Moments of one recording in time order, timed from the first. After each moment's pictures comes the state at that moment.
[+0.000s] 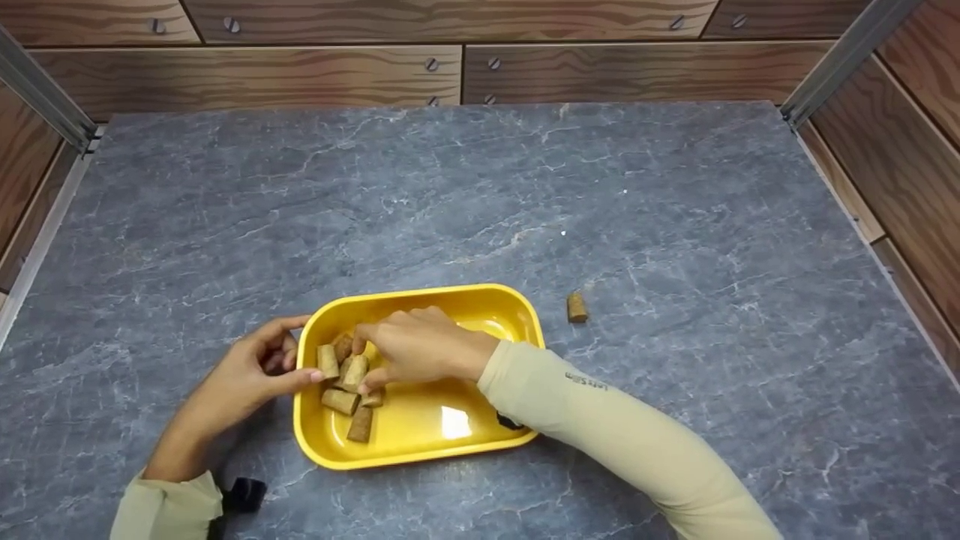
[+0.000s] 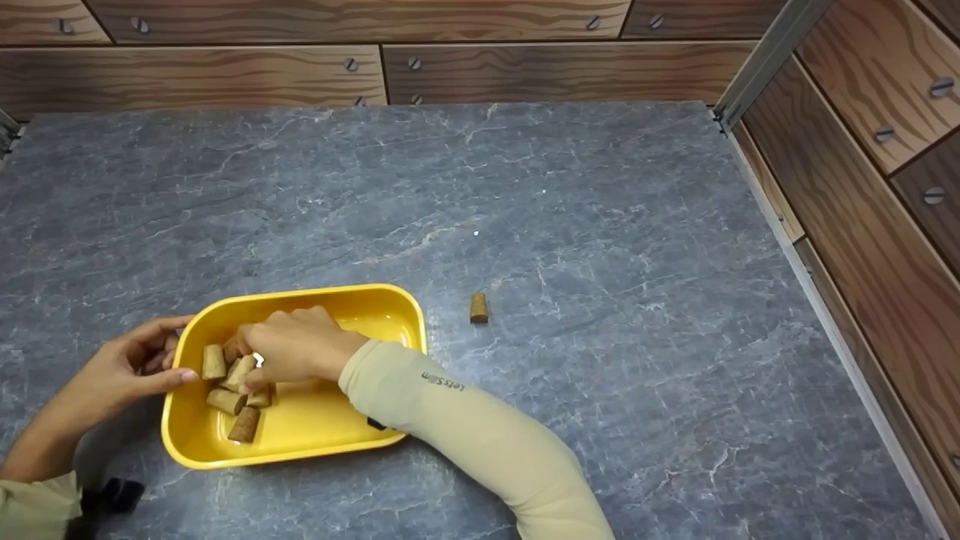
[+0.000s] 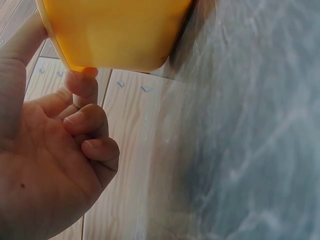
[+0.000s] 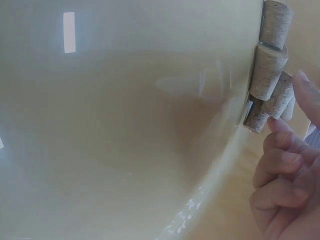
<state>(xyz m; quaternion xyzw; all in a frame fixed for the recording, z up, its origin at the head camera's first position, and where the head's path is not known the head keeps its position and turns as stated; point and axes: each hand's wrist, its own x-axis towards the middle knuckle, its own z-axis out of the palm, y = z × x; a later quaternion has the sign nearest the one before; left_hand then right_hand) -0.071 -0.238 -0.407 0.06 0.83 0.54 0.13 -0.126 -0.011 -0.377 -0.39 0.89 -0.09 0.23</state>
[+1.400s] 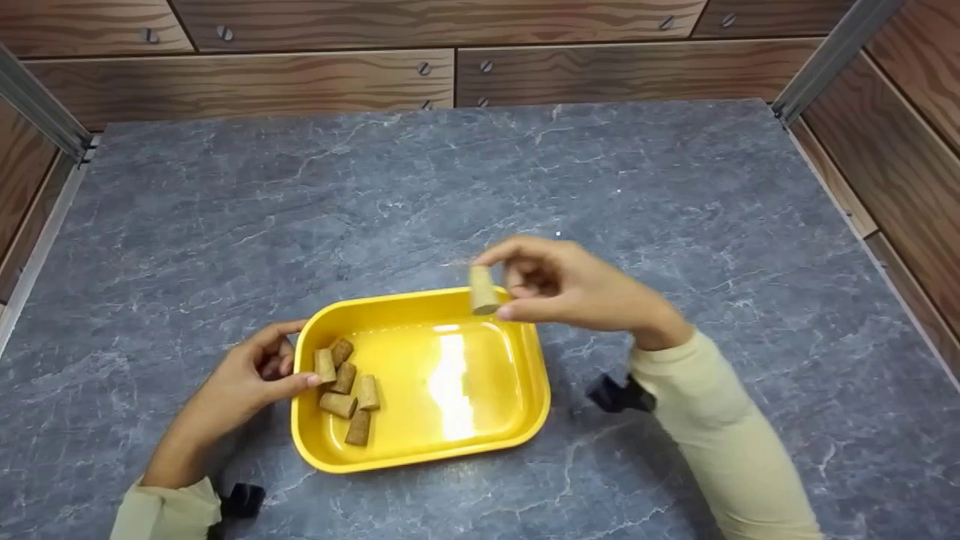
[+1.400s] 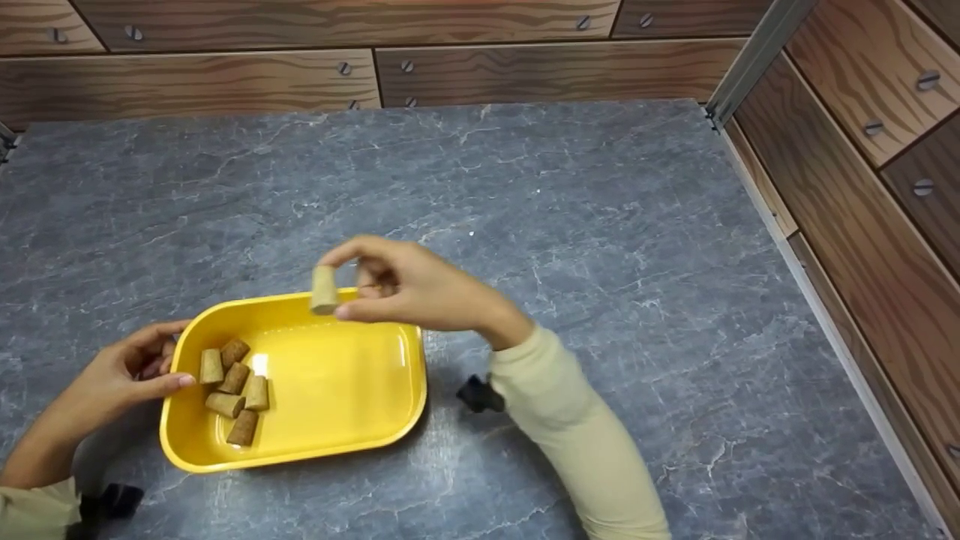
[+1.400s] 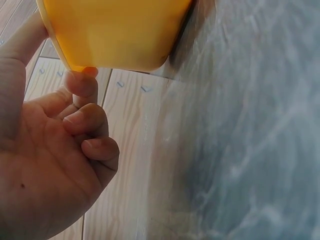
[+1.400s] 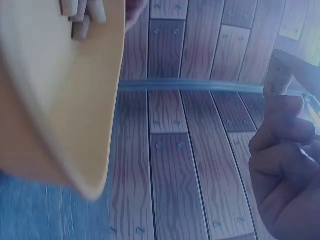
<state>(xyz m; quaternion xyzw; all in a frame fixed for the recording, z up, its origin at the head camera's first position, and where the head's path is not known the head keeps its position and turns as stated) -0.071 -0.238 -0.405 0.06 0.83 0.55 0.13 -0.127 0.136 -0.294 -0.36 0.75 -0.52 0.20</state>
